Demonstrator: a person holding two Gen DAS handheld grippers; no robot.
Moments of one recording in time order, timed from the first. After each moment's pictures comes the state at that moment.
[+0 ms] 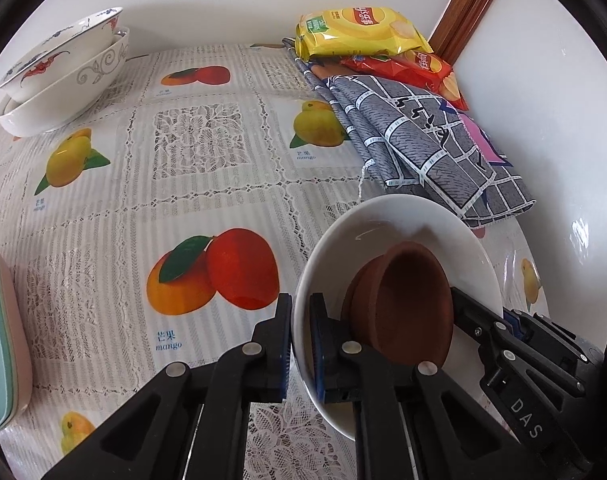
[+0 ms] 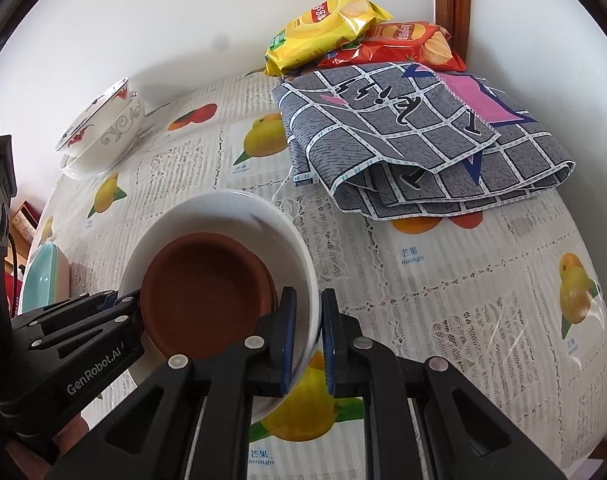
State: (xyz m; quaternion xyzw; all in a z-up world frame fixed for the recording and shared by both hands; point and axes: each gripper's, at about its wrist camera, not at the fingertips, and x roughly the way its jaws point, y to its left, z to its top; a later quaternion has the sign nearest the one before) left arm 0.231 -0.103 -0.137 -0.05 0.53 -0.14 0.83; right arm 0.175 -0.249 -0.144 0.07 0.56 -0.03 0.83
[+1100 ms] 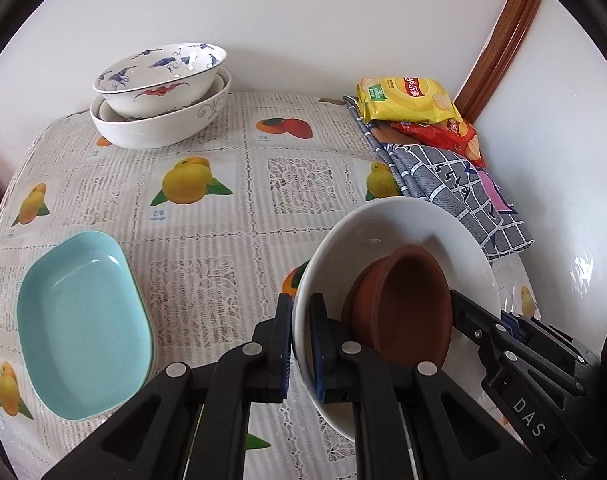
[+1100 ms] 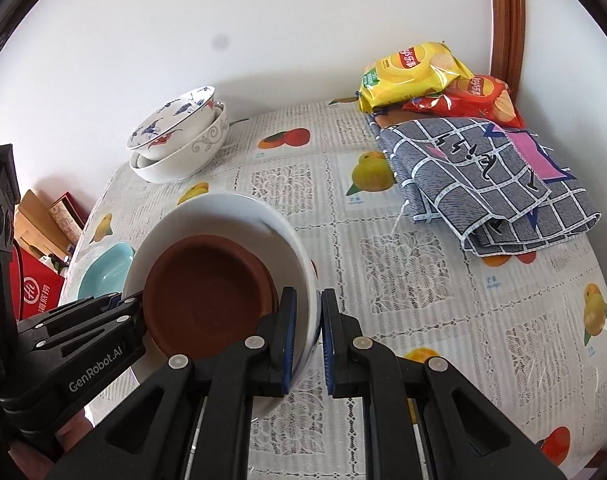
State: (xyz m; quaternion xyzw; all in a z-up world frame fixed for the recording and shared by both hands) left arm 0.205 -0.005 -0.086 -0.08 0.49 -0.09 0.87; right arm 0.174 -0.158 -0.096 0.07 0.52 0.03 0.85
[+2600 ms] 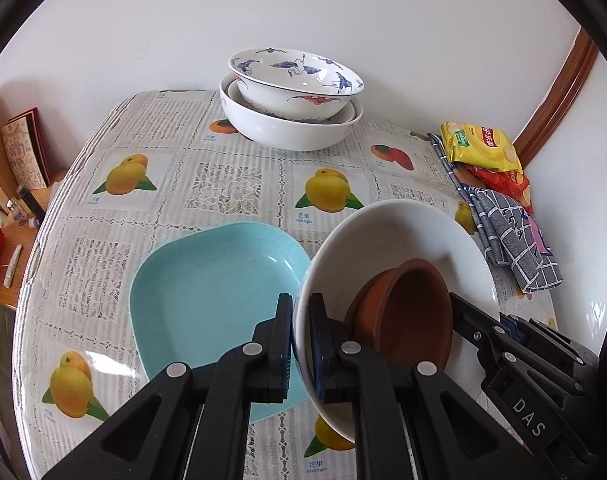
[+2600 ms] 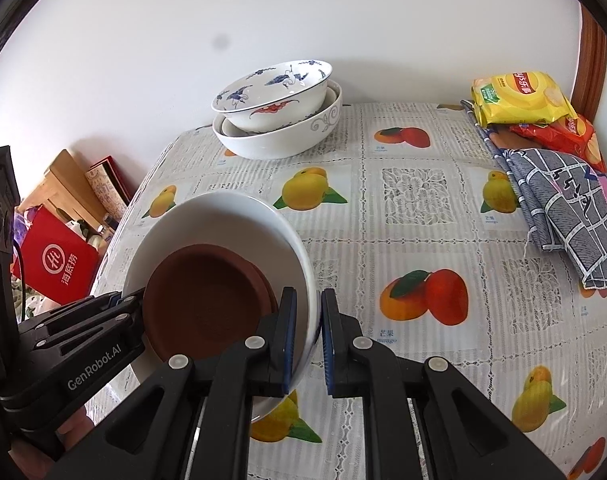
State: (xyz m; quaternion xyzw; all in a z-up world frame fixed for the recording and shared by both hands) left arm 0.191 0.121 -0.086 -0.12 0.48 -0.02 0.87; right arm 0.192 -0.034 -0.106 0.04 0.53 0.11 0.84
